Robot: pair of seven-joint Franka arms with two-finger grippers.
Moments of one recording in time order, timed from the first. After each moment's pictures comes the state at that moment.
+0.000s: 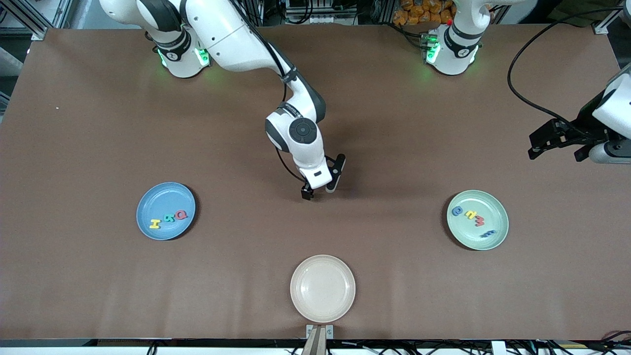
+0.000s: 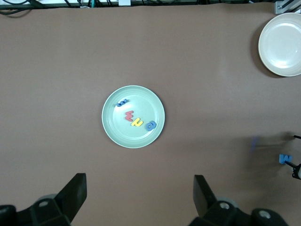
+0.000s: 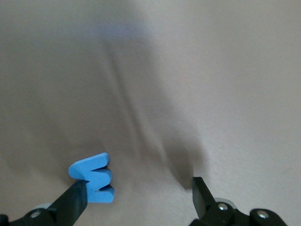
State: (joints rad) left arm -0.08 0.08 -0.02 -1.50 -0.02 1.70 -0.04; right arm 0.87 0.84 -0.09 -1.50 0.09 2.44 -0.49
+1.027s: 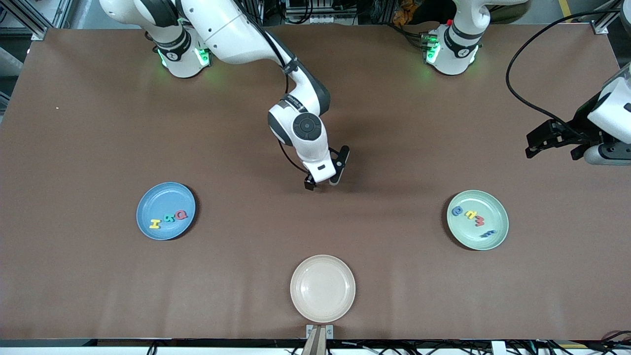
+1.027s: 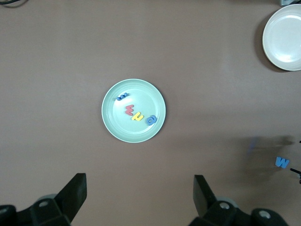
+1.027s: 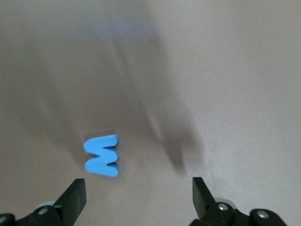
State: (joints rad) left arm -0.08 0.08 -0.01 -1.51 -0.02 1.68 -0.05; right arm 0.85 0.78 -0.06 -1.50 0.13 2.30 -0.48
